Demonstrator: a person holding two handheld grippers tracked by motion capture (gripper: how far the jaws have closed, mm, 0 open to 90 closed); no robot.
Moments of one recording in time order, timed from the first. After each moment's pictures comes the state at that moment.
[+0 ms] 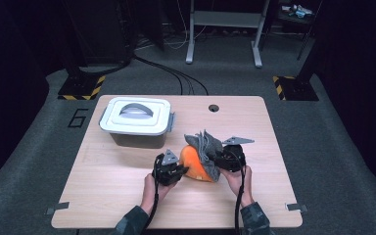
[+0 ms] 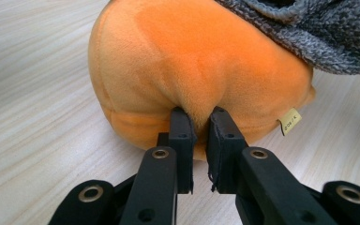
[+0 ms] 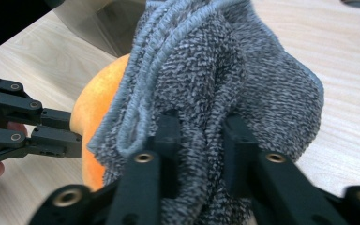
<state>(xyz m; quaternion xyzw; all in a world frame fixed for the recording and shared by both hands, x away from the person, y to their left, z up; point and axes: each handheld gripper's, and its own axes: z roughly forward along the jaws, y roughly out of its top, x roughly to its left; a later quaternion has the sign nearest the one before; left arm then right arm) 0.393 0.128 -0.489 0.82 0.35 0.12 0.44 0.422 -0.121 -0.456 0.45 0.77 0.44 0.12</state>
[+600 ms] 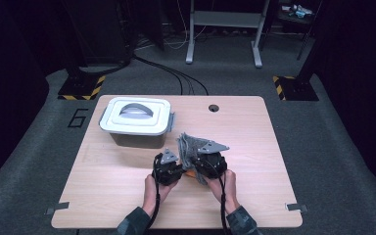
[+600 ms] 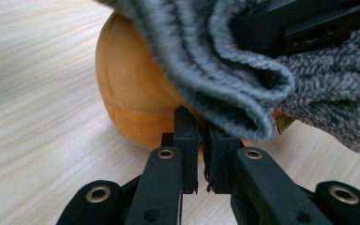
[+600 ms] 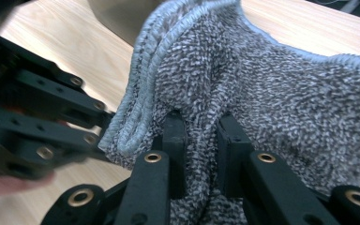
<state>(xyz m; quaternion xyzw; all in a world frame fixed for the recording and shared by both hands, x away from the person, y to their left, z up) 0.391 0.130 -0.484 0.80 0.38 0.11 0.45 0.392 -0.058 -0.440 0.38 0.81 0.40 0.19</state>
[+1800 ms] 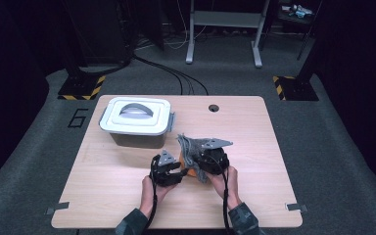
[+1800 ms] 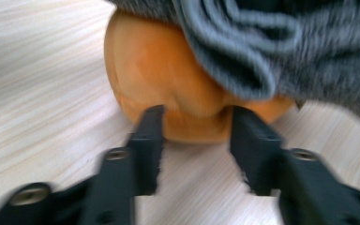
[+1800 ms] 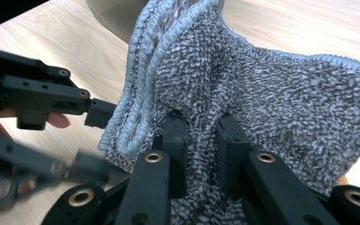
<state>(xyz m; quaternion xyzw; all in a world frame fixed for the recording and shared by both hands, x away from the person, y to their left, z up) 0.389 0.136 -0.494 0.81 0.37 0.13 0.43 0.410 -0.068 -0.444 0.39 0.81 0.41 0.15</state>
